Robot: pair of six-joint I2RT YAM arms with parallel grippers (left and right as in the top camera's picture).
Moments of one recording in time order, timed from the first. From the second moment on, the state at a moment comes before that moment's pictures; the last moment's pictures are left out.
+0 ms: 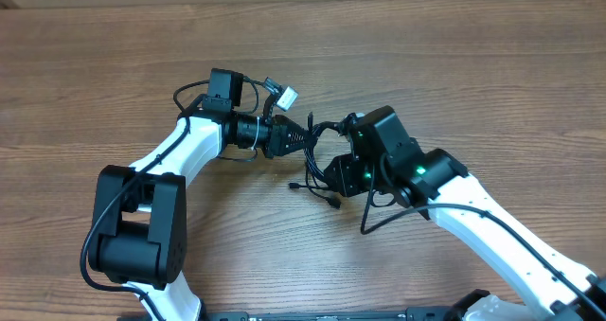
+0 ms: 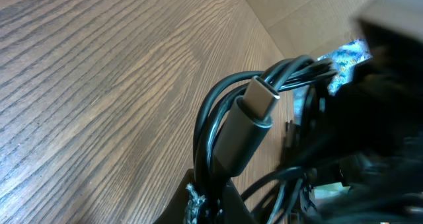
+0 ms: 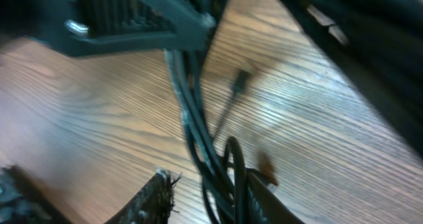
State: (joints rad) left arm -0.19 1.88 1.13 -0.38 1.19 0.22; right arm 0.58 1.41 1.00 -0.62 -0.27 0.36
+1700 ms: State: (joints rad) left arm -0.19 1.87 1.14 -0.37 0.89 -0.06; right arm 0.41 1.45 1.14 -0.57 -0.69 0.36
